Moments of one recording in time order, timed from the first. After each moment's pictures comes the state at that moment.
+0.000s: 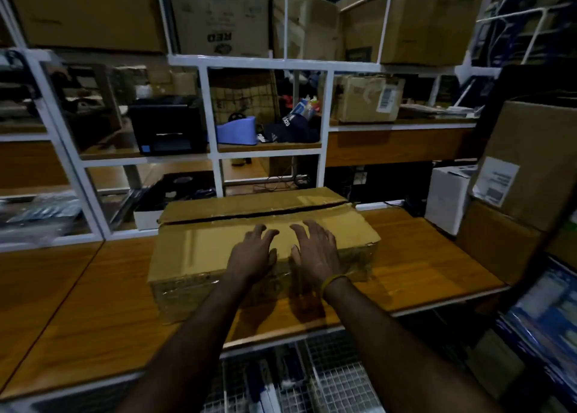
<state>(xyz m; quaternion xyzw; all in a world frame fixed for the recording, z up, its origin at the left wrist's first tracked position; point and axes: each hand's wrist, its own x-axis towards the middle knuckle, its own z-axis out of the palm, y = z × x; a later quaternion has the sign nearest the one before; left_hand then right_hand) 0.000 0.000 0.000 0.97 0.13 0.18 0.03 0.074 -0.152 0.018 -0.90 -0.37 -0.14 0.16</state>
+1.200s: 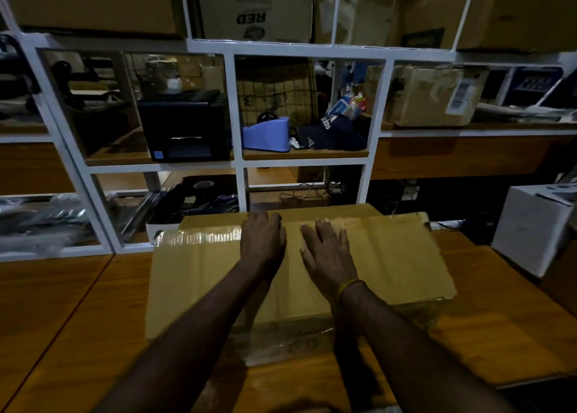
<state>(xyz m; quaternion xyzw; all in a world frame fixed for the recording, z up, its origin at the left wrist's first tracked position) 0.115 0.127 0.020 0.93 0.24 0.27 -0.04 0.203 -0.020 -0.011 -0.89 -0.43 -0.14 0.13</state>
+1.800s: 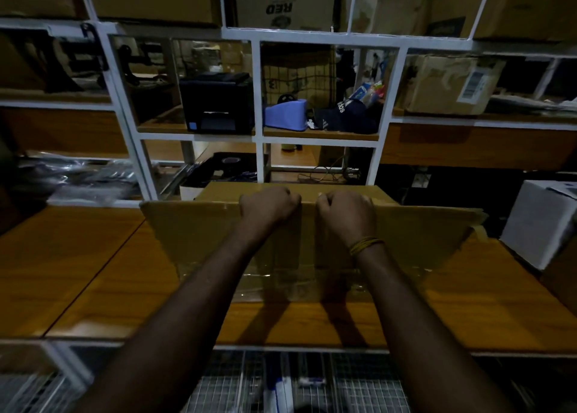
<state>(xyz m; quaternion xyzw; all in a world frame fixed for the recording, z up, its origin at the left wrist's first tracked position) 0.025 0.002 0.116 0.91 0.37 0.10 0.11 0.126 -0.113 0.095 -0.89 -0.38 -0.14 0.23</state>
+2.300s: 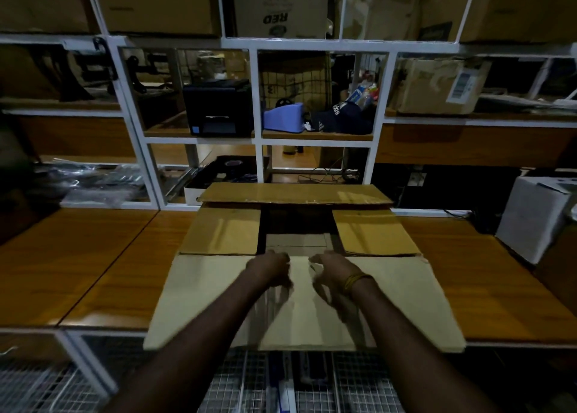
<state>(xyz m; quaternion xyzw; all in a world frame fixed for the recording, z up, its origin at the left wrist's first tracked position) 0.004 -0.032 -0.006 0.93 0.33 -0.11 0.12 0.130 -0.148 -0.018 -0.88 -0.43 0.18 0.10</state>
